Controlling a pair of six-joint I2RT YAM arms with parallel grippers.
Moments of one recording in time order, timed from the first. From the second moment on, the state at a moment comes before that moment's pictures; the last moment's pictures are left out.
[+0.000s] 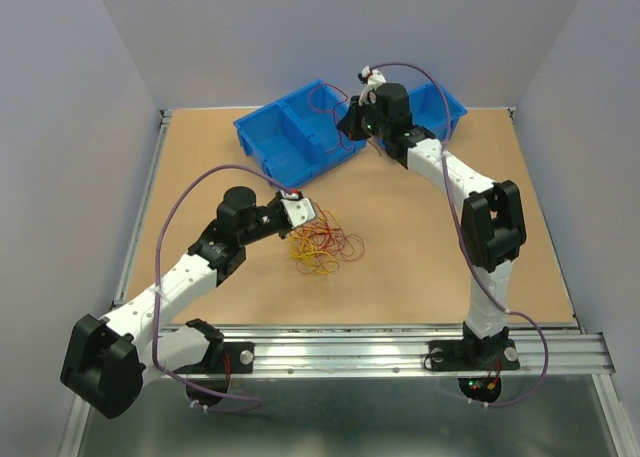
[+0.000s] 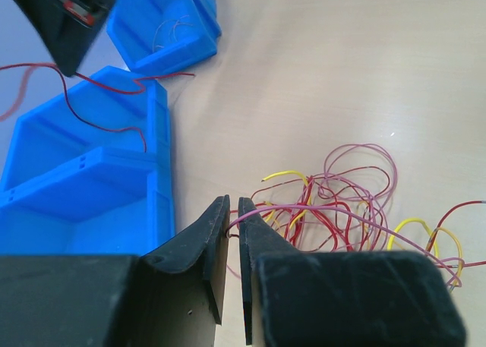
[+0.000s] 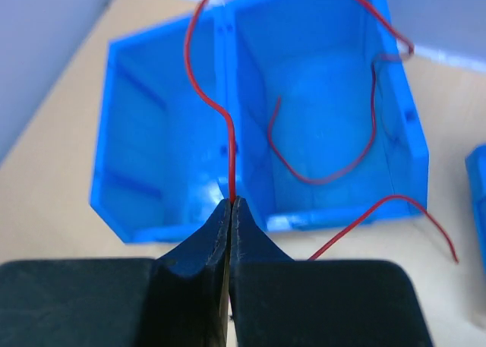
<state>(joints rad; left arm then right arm) -0.55 1.04 0.64 0.17 0.46 0.56 0.44 2.00 1.70 -0.04 -0.24 0.24</state>
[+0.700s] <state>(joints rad) -0.55 1.04 0.64 0.17 0.44 0.55 0.43 2.13 1.90 0.18 -0.37 0.50</state>
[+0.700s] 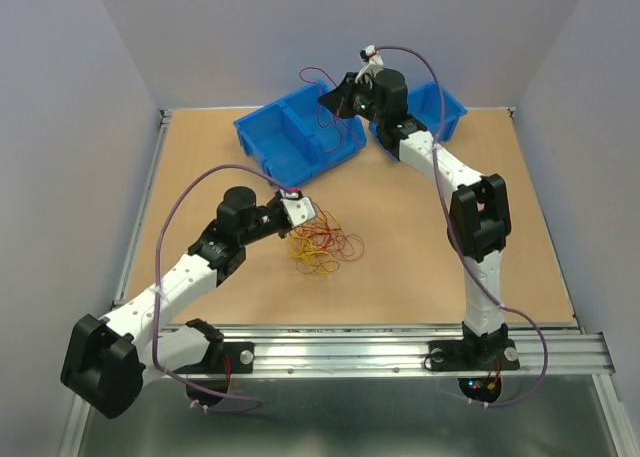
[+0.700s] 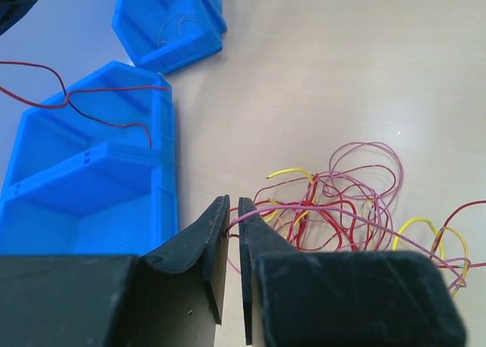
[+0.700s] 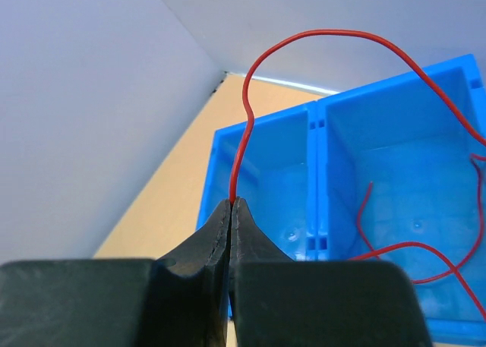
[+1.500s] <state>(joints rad) -0.55 1.04 0.64 0.17 0.43 0.56 0.37 2.35 2.03 0.41 -0.50 0.65</state>
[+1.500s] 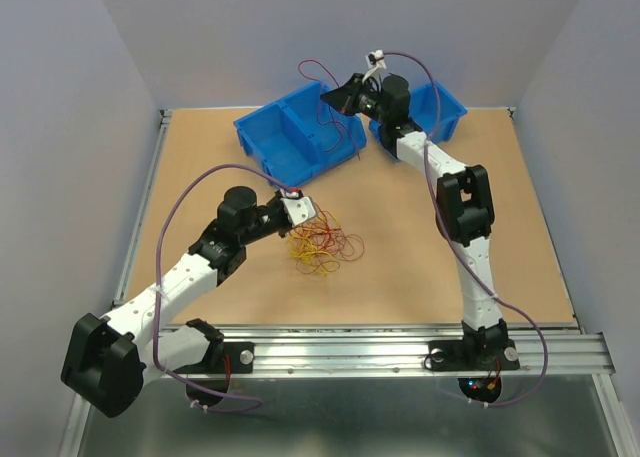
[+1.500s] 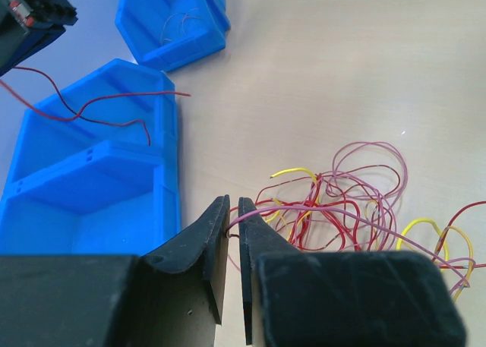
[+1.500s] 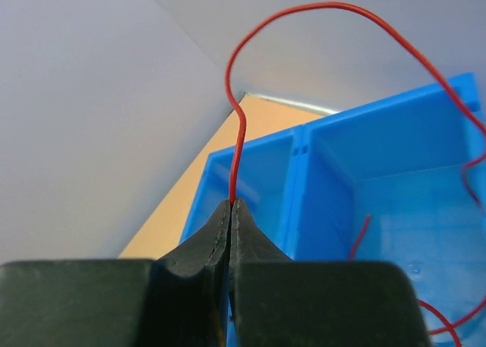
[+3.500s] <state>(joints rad) -0.55 1.05 0.64 0.17 0.42 0.55 0.49 2.66 2.35 -0.18 0.03 0.08</state>
